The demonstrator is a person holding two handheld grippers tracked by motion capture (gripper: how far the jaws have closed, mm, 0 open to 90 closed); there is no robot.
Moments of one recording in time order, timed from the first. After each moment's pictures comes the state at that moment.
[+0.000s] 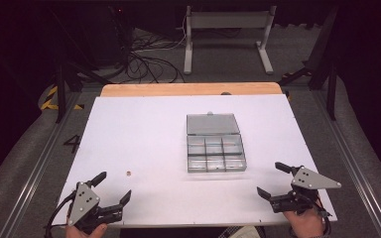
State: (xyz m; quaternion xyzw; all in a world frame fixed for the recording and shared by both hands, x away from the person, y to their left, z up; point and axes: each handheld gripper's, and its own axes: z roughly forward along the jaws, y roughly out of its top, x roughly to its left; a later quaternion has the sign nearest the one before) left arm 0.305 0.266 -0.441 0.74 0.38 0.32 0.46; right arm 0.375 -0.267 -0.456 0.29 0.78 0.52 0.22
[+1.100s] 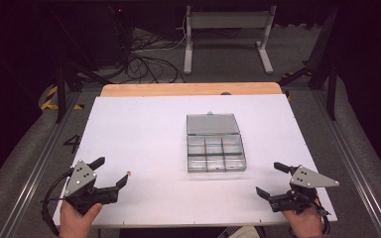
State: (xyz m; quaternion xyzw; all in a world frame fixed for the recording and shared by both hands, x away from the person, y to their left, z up) left arm 0.342 0.280 -0.414 0.76 0.39 0.28 0.44; right arm 0.378 -0.266 -0.458 0.29 0.78 0.52 0.21
